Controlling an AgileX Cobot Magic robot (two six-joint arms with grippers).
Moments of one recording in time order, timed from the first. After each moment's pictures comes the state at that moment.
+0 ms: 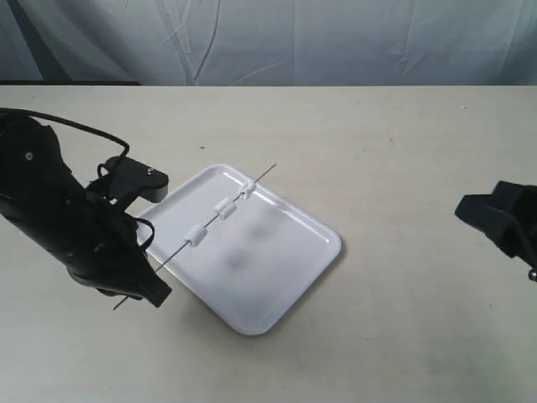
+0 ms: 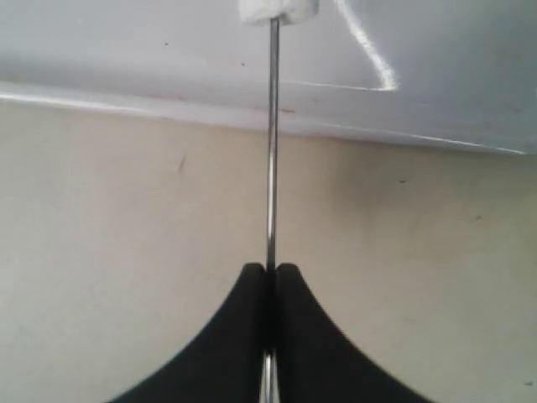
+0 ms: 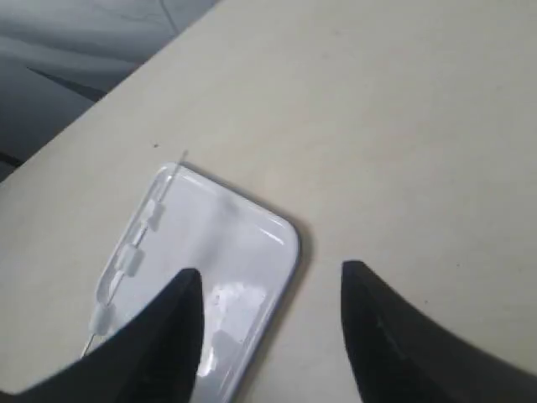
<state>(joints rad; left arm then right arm) -0.48 1.55 -0.76 -0.28 0.69 0.32 0.21 0.76 -0.30 0.88 0.29 -0.18</state>
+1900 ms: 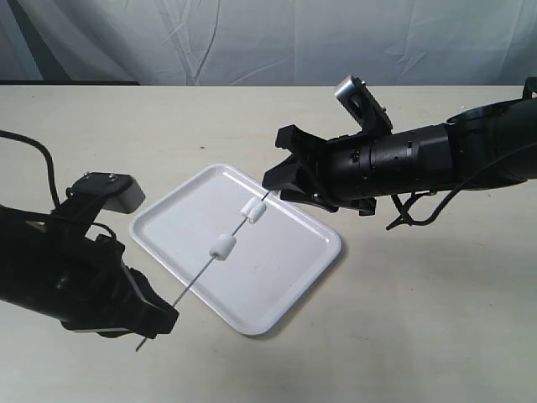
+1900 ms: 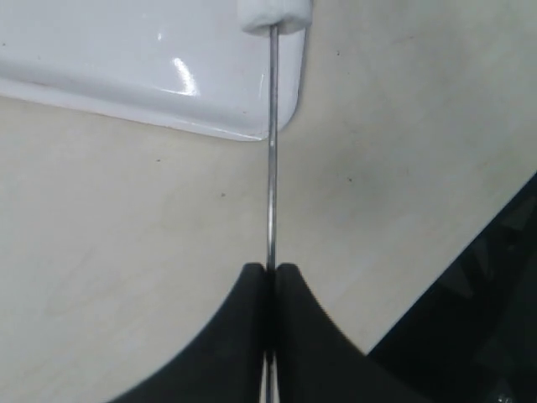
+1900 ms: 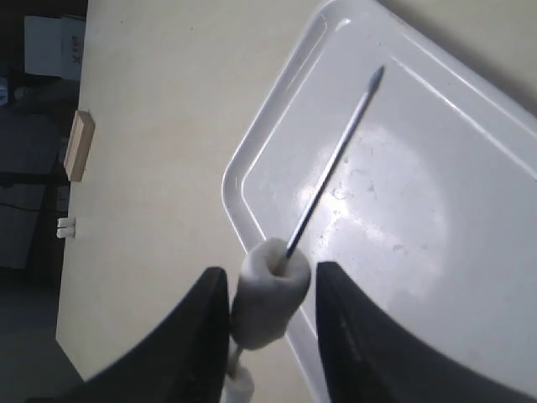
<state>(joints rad) -0.48 1.27 -0.57 -0.81 0.72 0.60 0.42 1.76 -0.84 1.74 0.61 -1.03</state>
